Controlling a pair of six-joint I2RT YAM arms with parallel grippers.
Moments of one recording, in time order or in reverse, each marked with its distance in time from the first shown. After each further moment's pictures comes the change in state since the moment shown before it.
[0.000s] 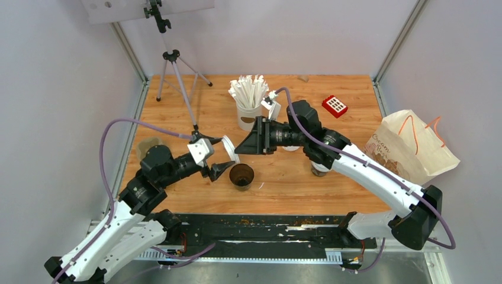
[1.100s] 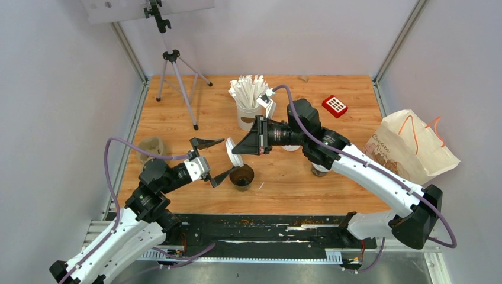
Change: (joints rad) left arm 0.000 -0.077 -0.130 0.203 0.051 0.077; right arm 0.017 0.001 0.026 0.044 -0.043 0.036
